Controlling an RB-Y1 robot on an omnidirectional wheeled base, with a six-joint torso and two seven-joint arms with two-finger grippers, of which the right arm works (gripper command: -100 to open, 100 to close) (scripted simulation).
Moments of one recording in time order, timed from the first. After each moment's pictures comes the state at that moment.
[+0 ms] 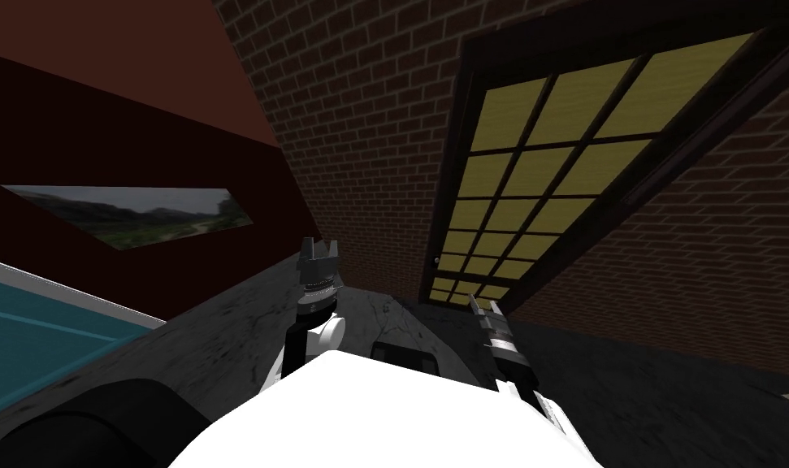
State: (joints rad) arm 0.28 -0.07 -0.36 -1.31 0.40 -0.77 0.82
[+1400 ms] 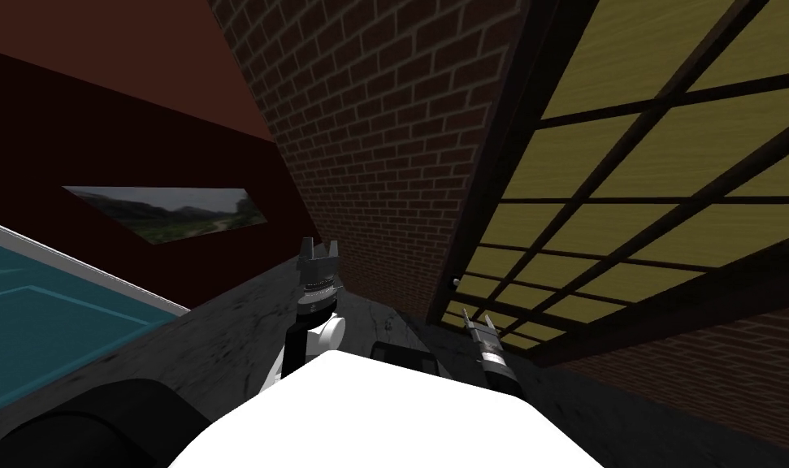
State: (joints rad) arm 0.22 0.02 -0.47 -1.04 0.51 -0.86 1.08
